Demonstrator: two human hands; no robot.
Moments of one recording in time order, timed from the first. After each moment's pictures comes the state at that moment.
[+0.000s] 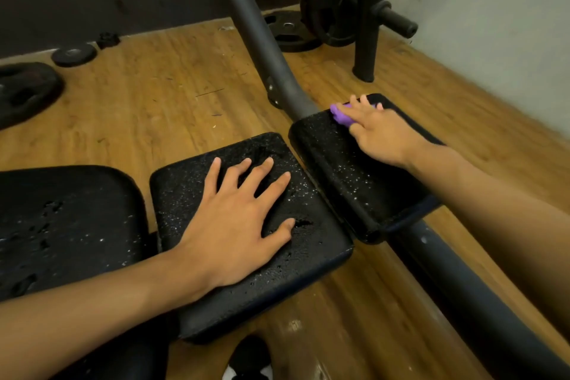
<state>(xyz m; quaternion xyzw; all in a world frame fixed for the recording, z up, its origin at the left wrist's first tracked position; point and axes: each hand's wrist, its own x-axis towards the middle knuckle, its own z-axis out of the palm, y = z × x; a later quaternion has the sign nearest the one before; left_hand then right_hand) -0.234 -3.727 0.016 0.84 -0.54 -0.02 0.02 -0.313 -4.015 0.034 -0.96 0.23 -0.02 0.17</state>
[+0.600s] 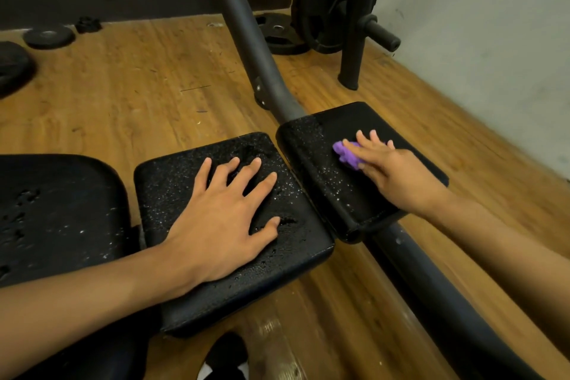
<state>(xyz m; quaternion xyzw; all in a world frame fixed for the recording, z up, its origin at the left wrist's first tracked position) -0.236 -3.728 0.014 0.84 -0.54 -0.04 0.02 -0.391 -3.999 0.029 -0.97 0.18 -0.04 0.15</state>
